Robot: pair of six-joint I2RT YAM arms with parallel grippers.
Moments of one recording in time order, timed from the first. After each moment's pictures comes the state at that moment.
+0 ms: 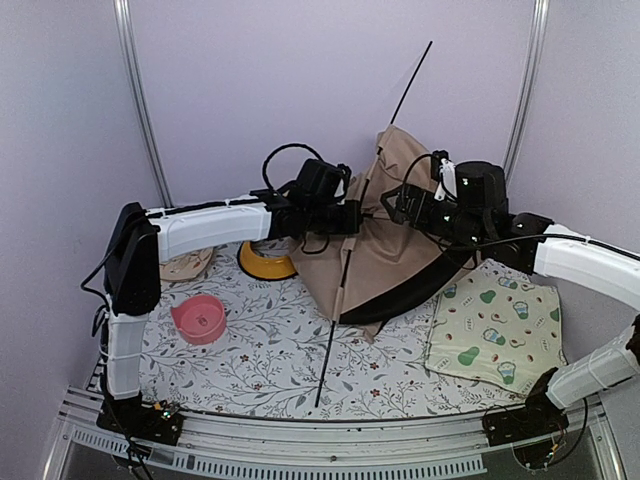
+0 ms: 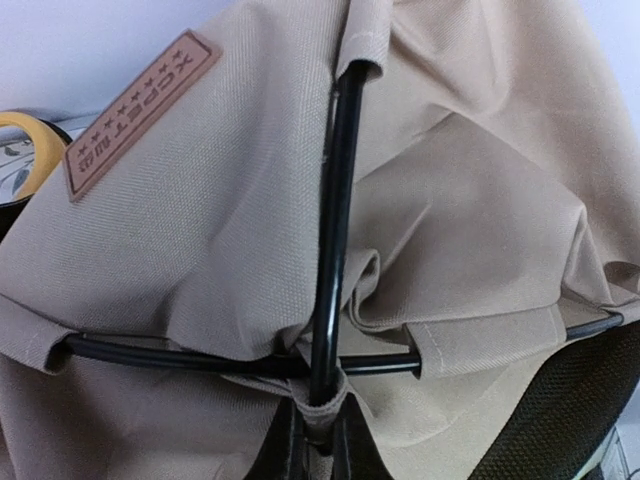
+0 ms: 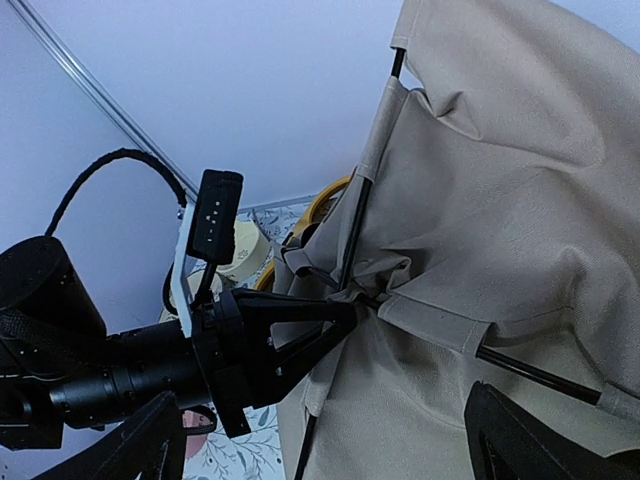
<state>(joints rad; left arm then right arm) -0.85 2.12 1.83 -0.23 -0.11 -0.53 0.72 1.30 1.08 -0.08 0.16 0.59</state>
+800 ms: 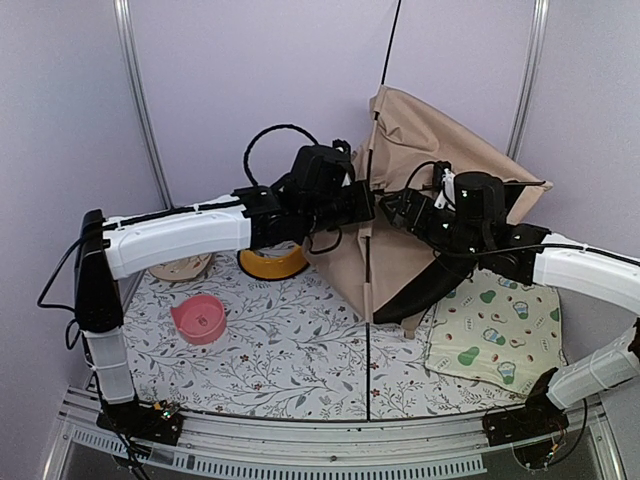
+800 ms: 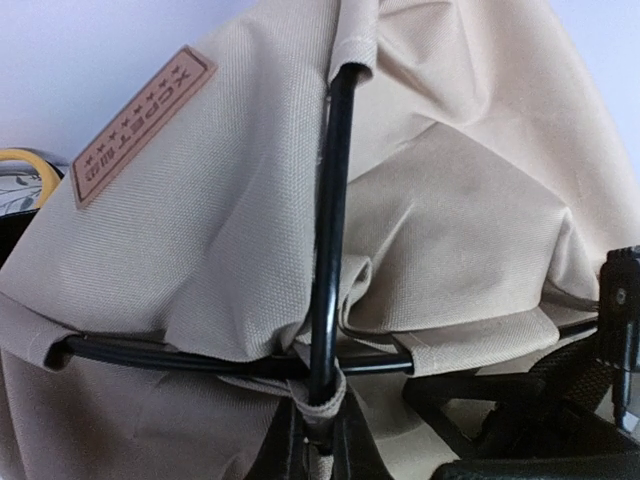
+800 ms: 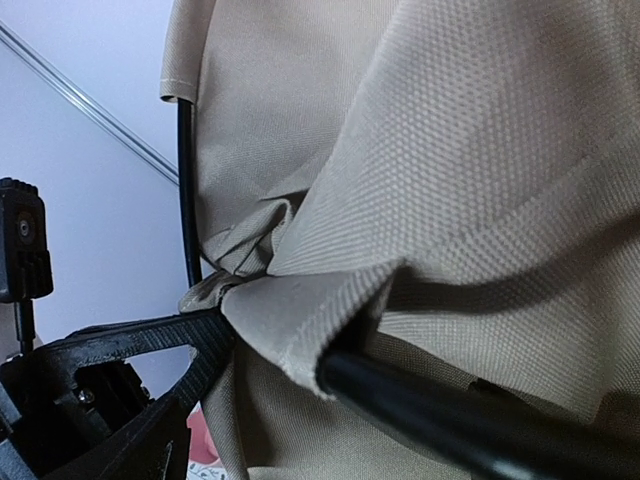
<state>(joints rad) -1.01 1.92 1.76 -0.17 -0.34 -0.68 0.76 1.30 1.02 0.01 0.17 0.77</state>
